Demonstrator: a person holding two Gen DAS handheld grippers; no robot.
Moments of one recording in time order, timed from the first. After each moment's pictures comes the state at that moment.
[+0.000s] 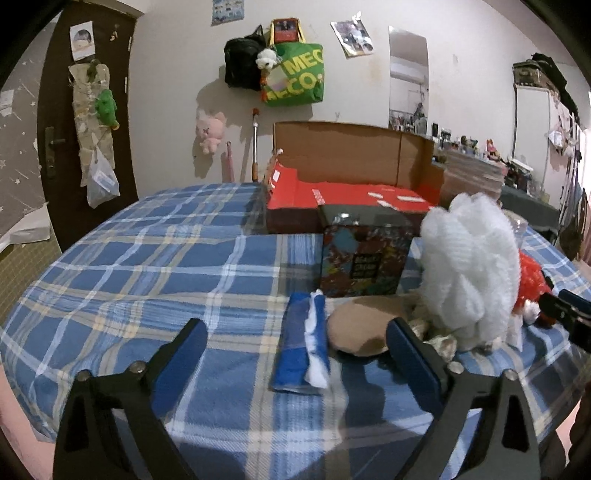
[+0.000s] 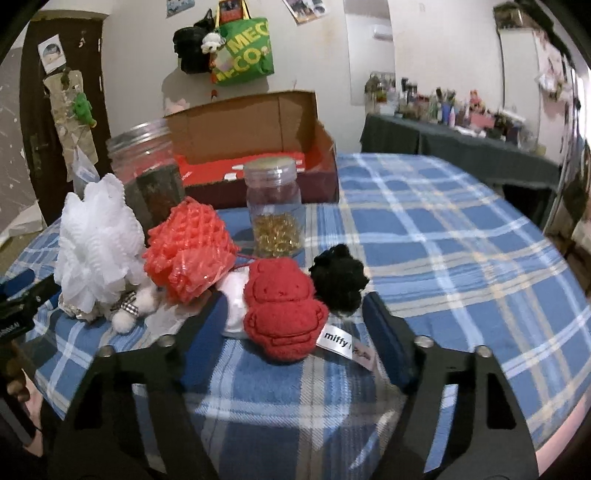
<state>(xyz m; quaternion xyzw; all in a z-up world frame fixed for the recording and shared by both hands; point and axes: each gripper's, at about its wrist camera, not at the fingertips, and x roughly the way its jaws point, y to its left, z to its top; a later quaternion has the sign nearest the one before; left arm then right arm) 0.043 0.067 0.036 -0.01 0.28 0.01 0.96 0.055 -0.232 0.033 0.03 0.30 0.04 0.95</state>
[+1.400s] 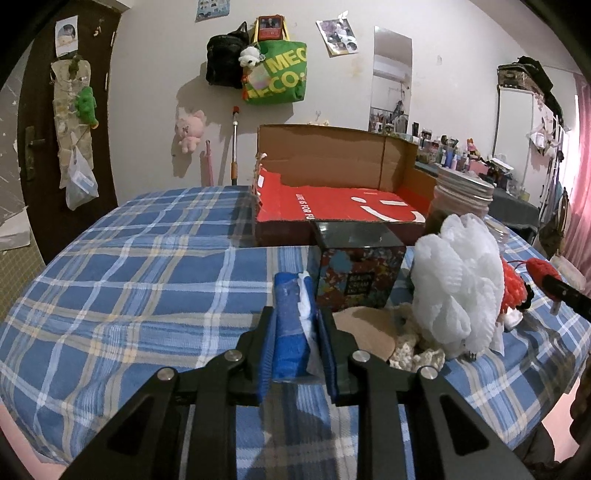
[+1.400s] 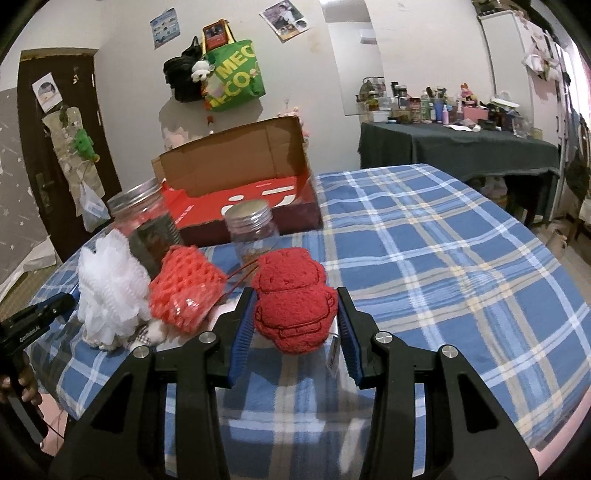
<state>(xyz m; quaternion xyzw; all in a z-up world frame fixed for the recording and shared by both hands) 0.052 0.083 0.057 -0.02 0.28 -0.04 0.96 0.044 -0.266 0.063 0.08 0.27 0.05 0.96</state>
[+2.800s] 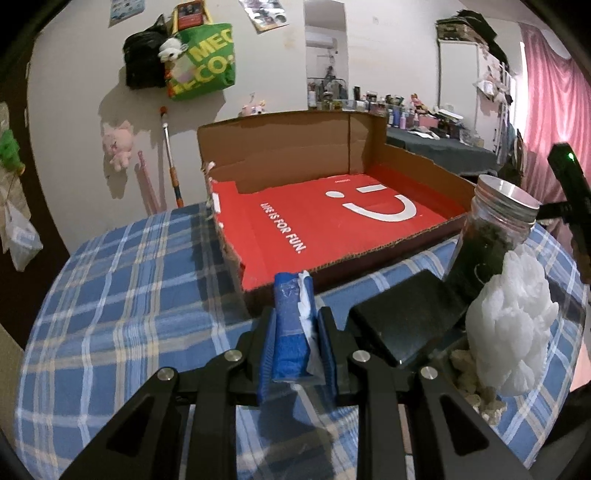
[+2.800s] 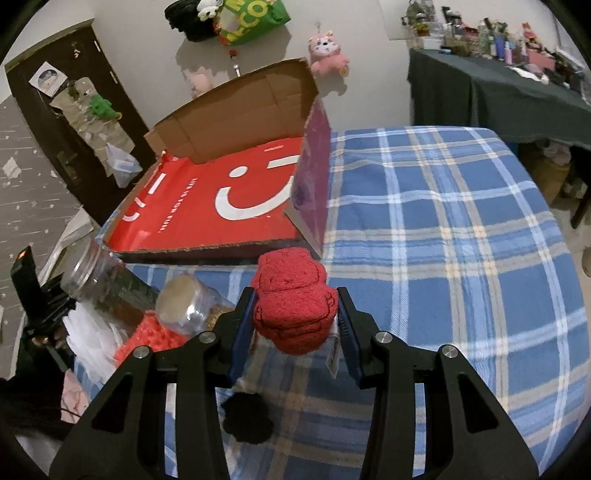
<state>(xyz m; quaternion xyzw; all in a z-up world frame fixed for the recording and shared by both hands) 0.158 0.102 0.077 0.08 0.32 -0.16 0.93 0.196 -0.323 0.084 0.10 0.43 0.18 0.88</state>
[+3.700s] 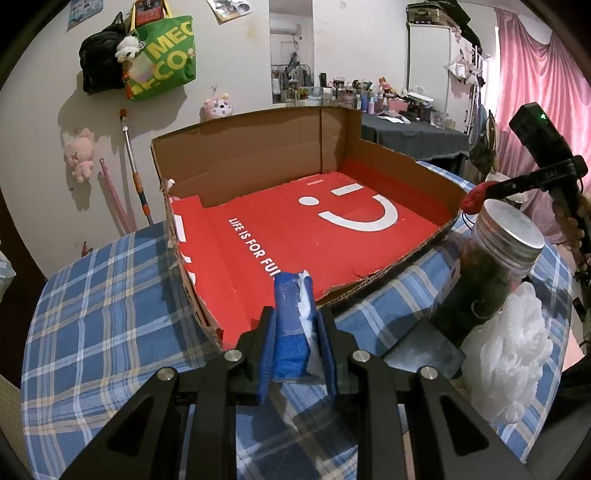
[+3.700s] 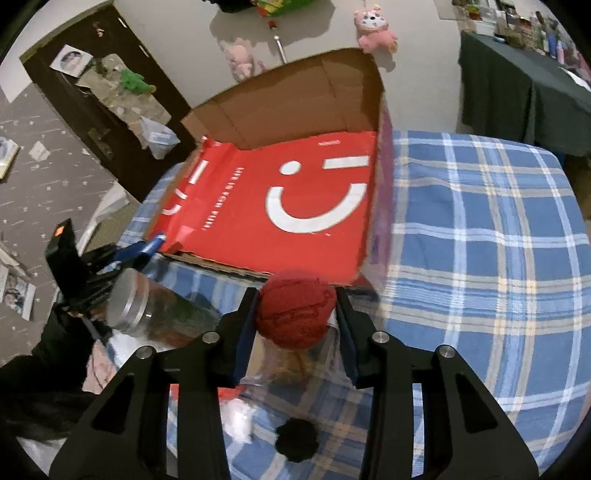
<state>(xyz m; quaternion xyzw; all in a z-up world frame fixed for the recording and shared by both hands) 0.200 0.088 0.096 0.10 0.34 -0.23 0.90 0.242 -0.291 0.118 0.09 0.47 0.27 0.84</state>
